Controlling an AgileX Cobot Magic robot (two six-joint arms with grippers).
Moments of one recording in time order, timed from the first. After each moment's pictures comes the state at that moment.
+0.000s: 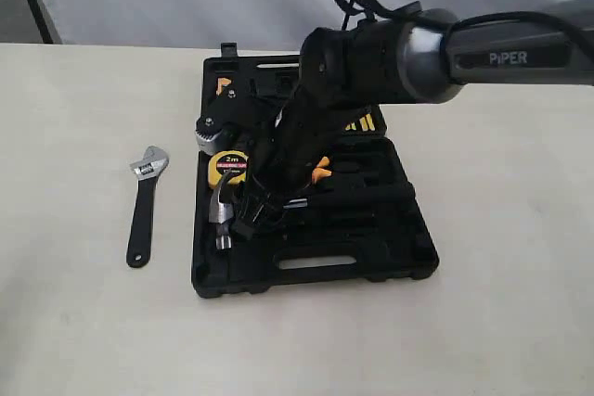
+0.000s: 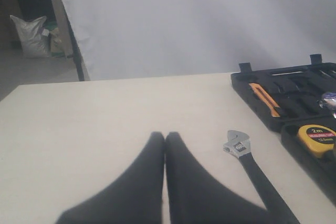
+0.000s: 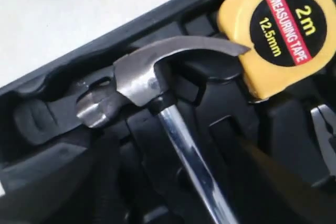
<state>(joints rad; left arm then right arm) -0.40 1.30 -0.96 0.82 0.66 -0.60 0.55 2.05 -1.41 0.34 0.68 -0.75</state>
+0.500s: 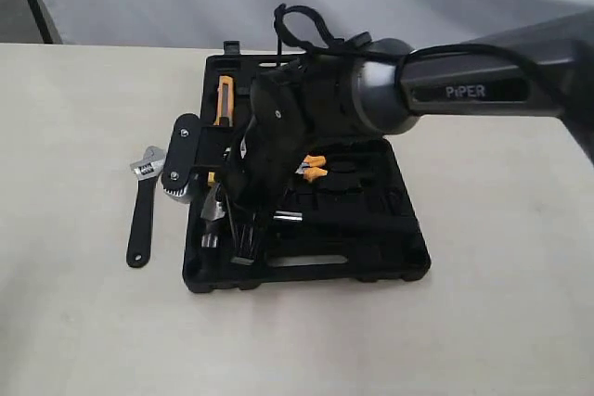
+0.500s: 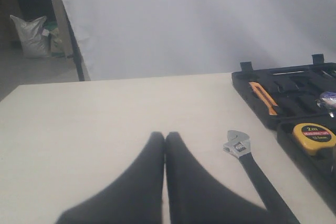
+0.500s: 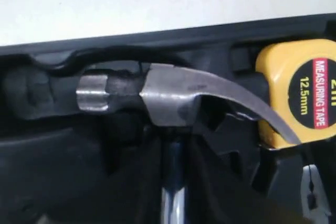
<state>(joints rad) -0.40 1.30 -0.96 0.82 0.66 -0.60 0.67 2.07 -1.41 0.07 0.57 -0.81</state>
